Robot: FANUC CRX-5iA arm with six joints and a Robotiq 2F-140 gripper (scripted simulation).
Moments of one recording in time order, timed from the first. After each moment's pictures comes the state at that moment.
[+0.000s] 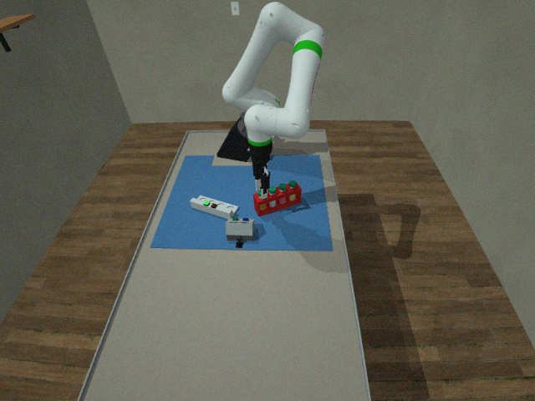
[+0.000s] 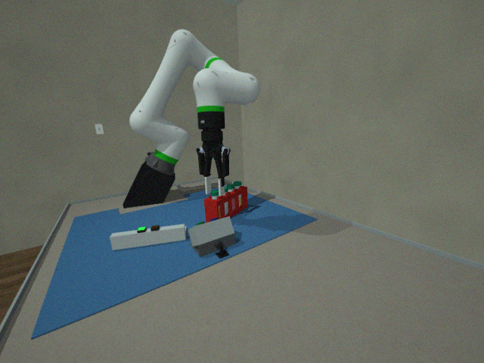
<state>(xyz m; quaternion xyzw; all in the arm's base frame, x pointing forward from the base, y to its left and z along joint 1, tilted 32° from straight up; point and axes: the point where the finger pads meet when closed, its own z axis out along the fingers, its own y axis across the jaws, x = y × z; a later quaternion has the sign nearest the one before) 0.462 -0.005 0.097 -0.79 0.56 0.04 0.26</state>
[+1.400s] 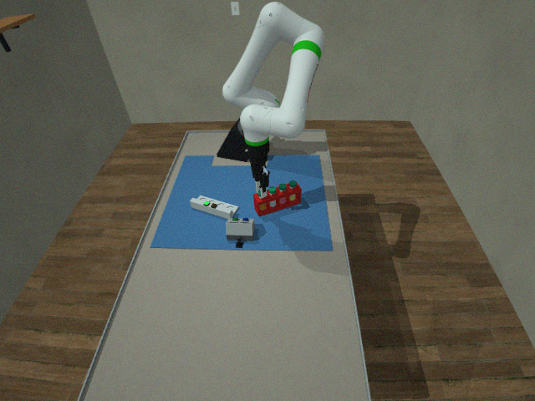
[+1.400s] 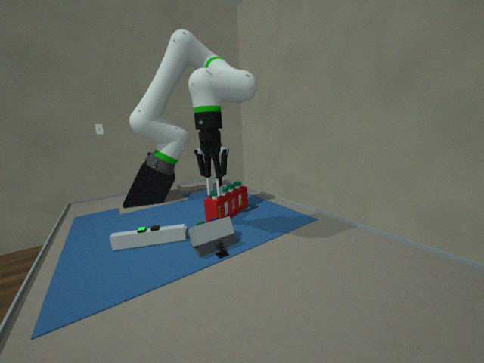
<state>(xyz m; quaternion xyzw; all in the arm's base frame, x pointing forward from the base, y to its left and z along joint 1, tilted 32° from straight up) 0.462 -0.005 0.096 -0.81 0.52 0.04 0.28</state>
